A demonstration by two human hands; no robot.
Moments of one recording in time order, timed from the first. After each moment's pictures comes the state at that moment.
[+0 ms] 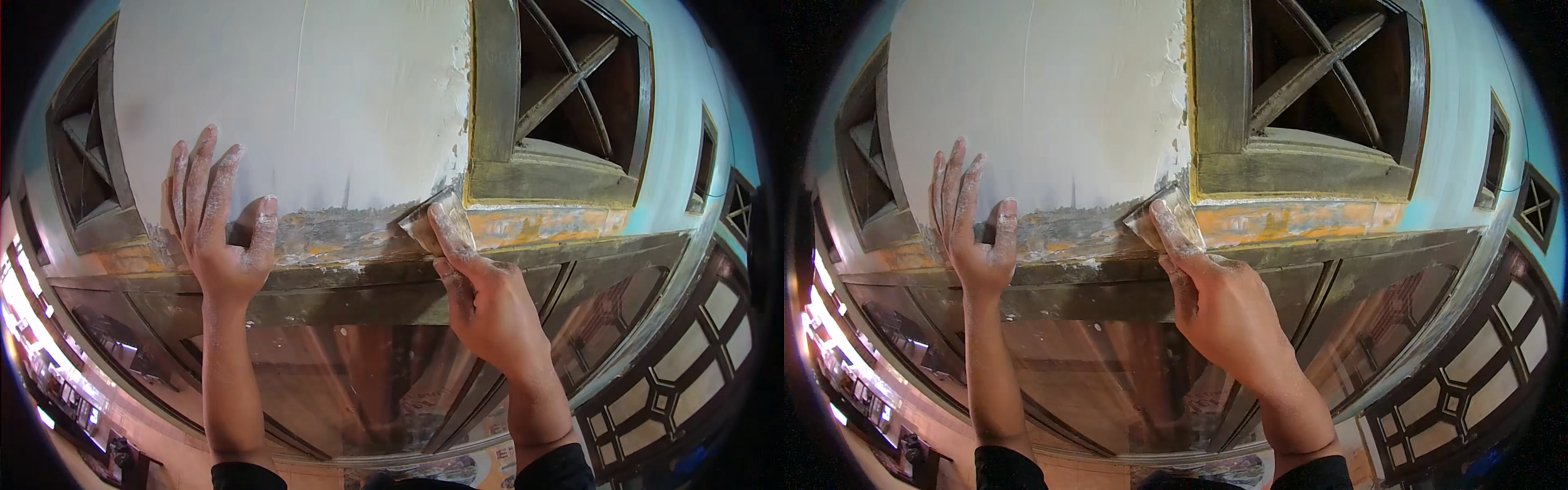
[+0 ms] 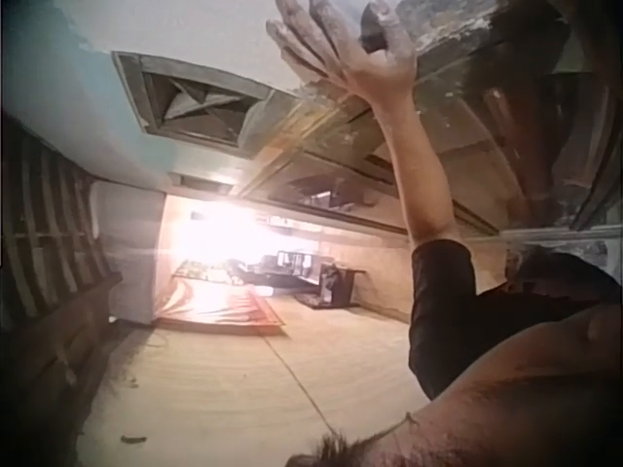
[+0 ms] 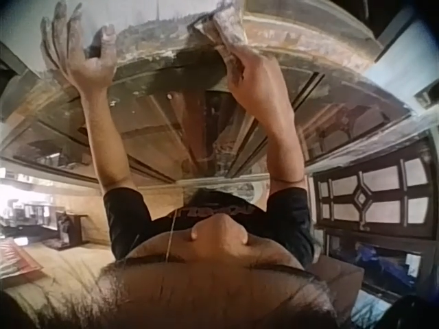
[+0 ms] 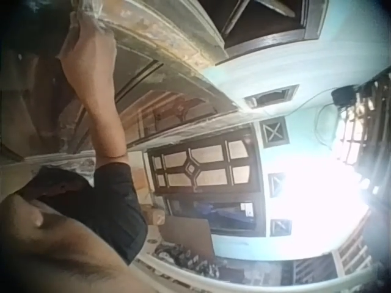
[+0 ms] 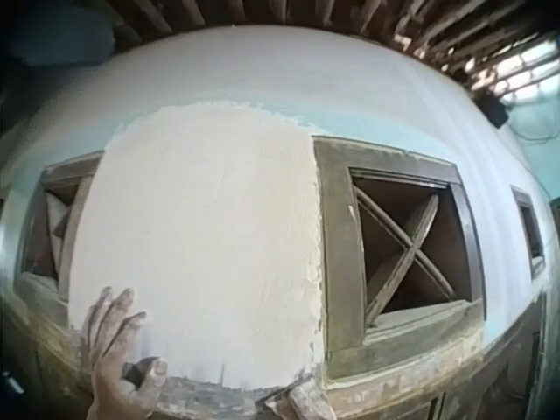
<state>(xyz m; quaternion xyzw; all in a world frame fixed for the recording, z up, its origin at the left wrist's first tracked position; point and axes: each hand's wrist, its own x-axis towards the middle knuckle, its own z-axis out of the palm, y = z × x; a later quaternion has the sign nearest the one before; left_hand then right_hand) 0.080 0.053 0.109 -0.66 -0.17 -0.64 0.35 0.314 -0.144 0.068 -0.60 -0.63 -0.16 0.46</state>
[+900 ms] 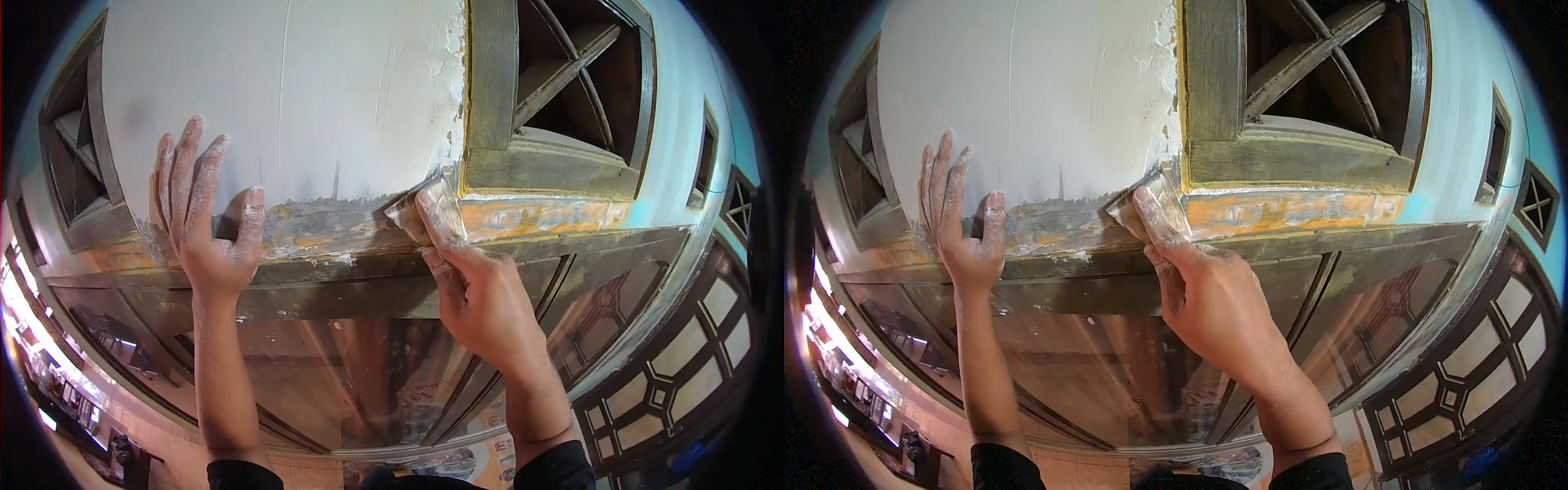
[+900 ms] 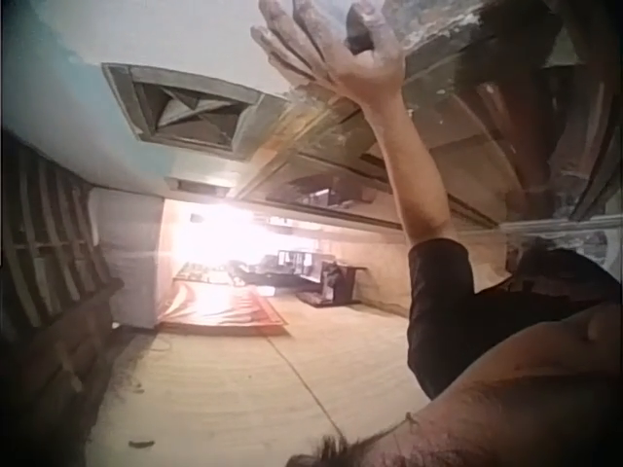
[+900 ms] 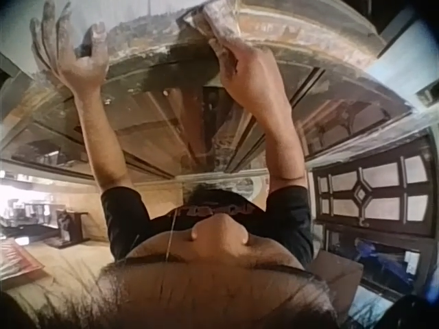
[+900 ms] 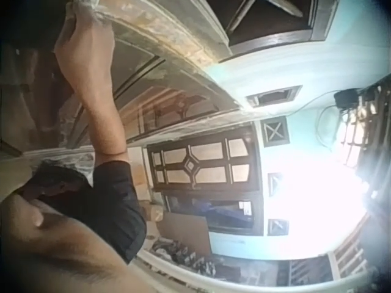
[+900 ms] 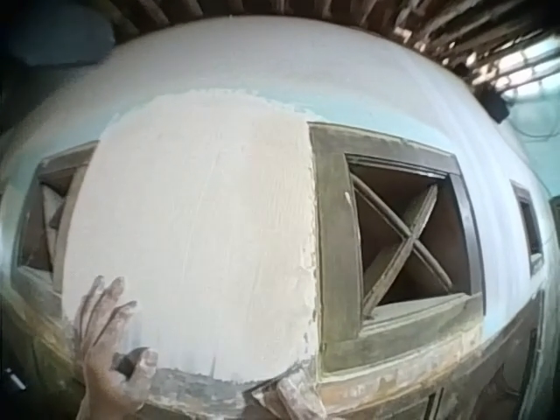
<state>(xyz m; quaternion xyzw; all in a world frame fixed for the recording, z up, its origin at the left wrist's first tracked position) 0.078 0.057 0.107 -0.66 -0.18 -0.64 0.34 0.306 -0.145 0.076 -0.62 -0.63 -0.13 0.46</state>
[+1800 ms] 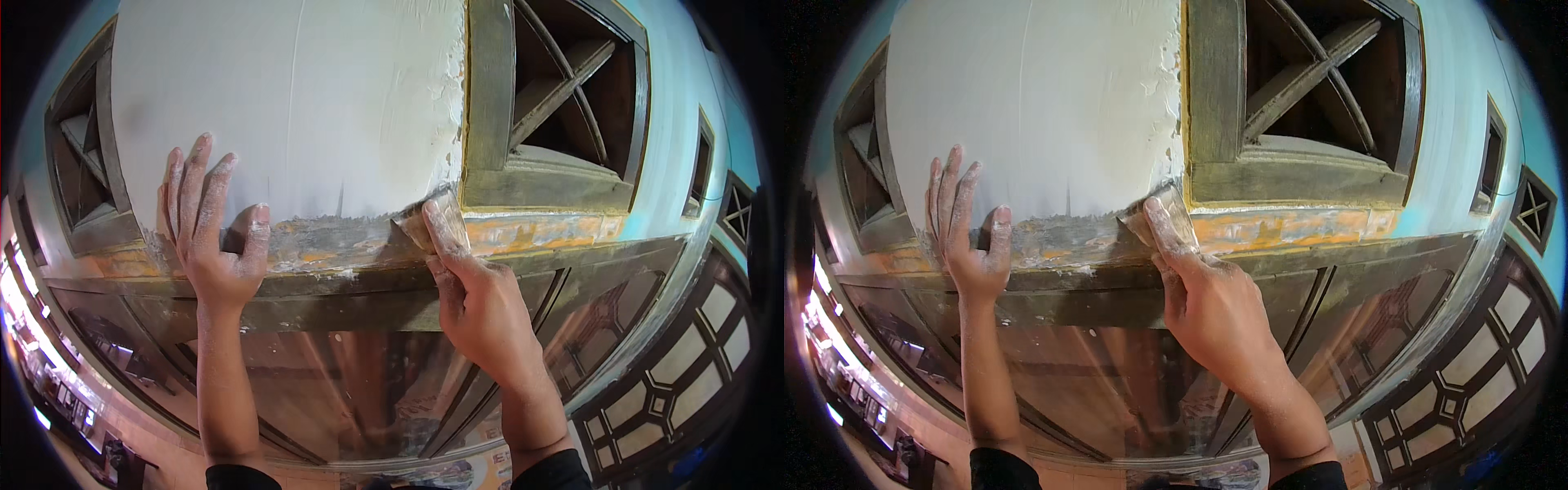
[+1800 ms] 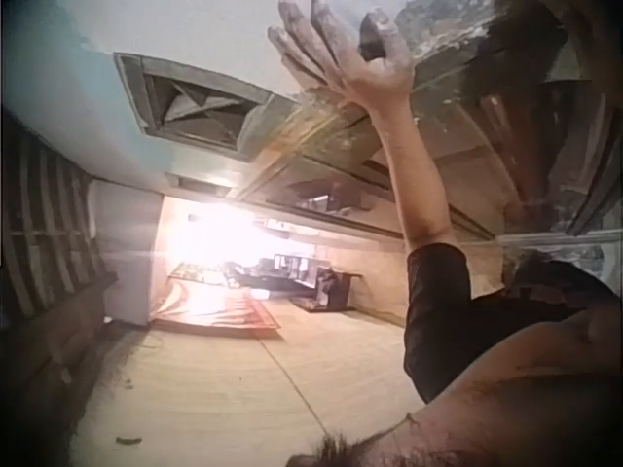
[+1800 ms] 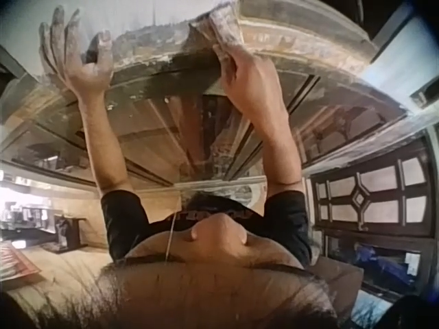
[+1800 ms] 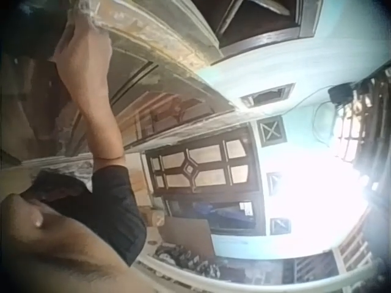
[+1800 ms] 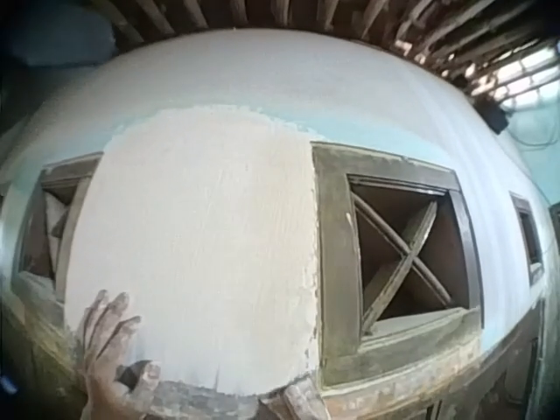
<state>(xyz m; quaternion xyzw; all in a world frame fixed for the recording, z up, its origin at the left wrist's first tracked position) 0.078 0.055 0.106 -0.67 -0.18 -0.64 0.34 0.312 -0.143 0.073 -0.63 -0.61 -0.16 0.44</state>
